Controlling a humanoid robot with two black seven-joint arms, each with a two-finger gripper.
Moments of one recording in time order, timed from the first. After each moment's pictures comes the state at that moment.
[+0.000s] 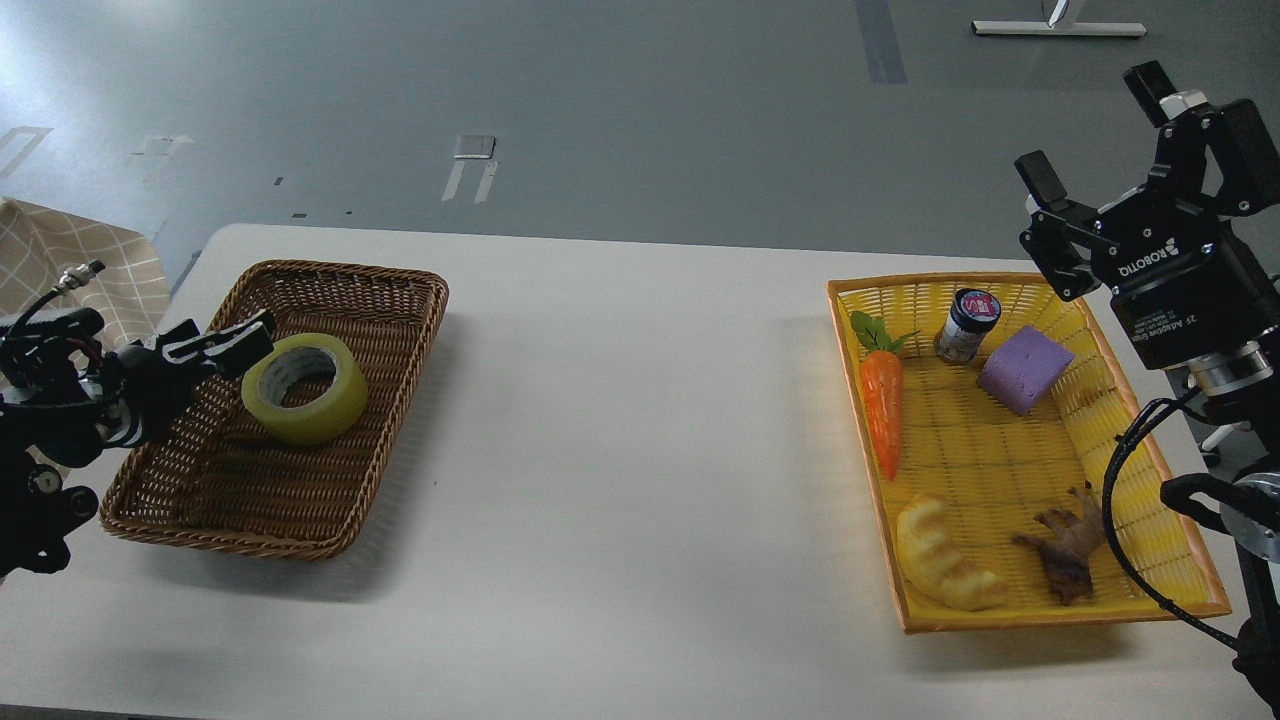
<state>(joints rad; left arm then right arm) -0.50 0.86 -0.56 -1.01 1.25 0.19 -0.32 0.19 -0.29 1.53 1.55 -0.89 0.44 0.21</state>
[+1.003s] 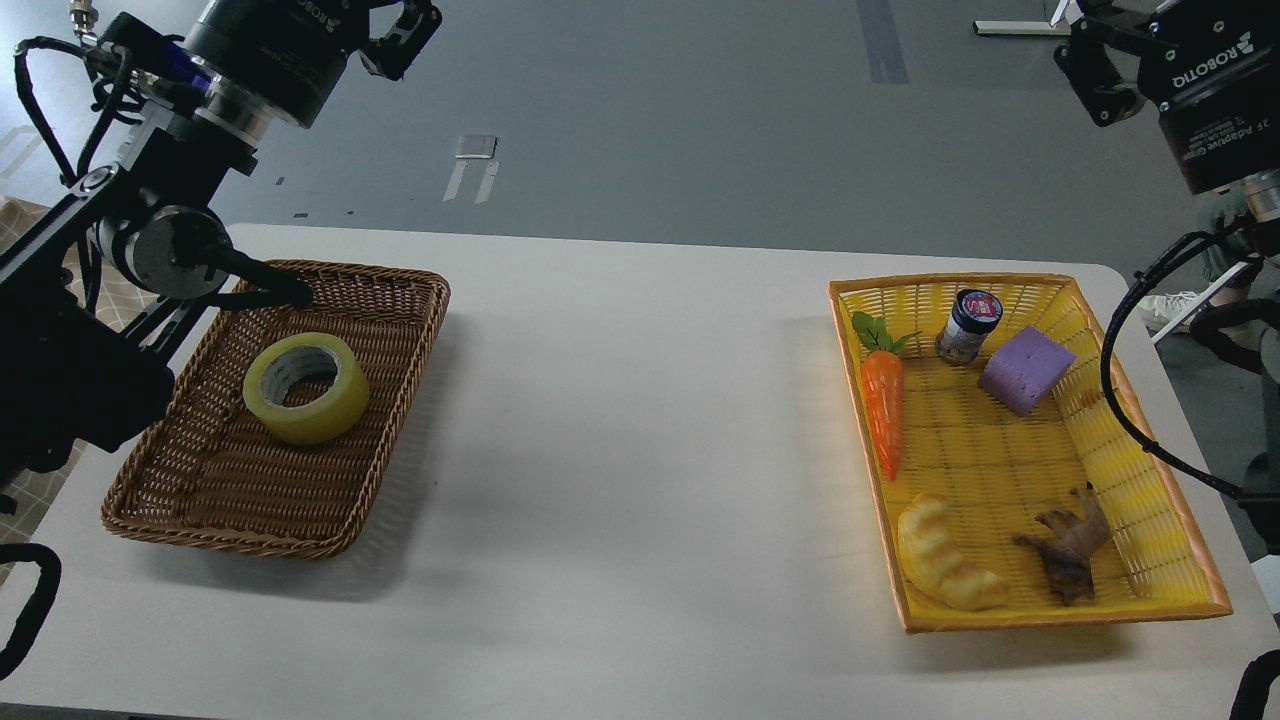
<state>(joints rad) -0.75 0.52 -1.04 -1.29 0.27 -0.31 -0.30 0.54 -0.27 1.55 1.46 -0.73 0.37 0.01</state>
